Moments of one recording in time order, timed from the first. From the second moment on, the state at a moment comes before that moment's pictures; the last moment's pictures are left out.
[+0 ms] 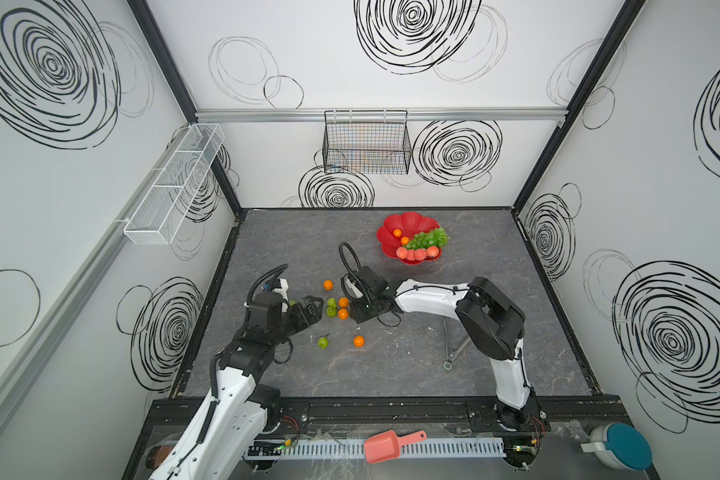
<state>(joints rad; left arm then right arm) -0.18 0.67 0.46 -0.43 0.23 -0.72 0.89 2.02 1.33 -0.37 -0.12 0.46</state>
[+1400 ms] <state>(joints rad) -0.60 1.44 1.05 -0.13 0.17 -0.61 0.28 1.53 1.13 -0.38 -0.31 0.38</state>
